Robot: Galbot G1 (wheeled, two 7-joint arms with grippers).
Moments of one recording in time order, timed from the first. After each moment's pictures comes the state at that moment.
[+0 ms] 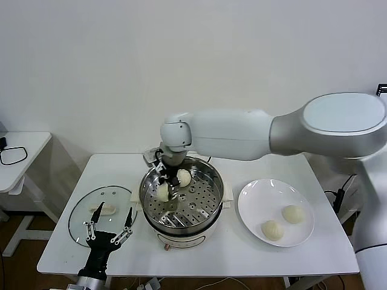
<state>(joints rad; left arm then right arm) 1.72 -1.30 -0.55 -2.06 -0.07 -0.31 -0.05 0.65 1.50 -1.53 1.19 0.65 -0.31 -0.96</state>
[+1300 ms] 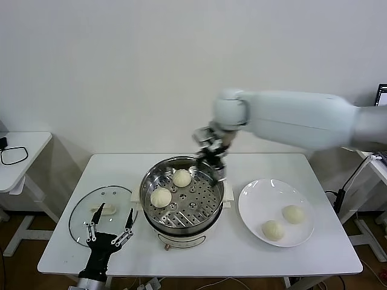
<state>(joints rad) 1.73 -1.30 -0.55 -2.07 -0.05 -0.31 -0.05 0.76 0.97 -1.46 1.40 0.44 -0.17 -1.18</state>
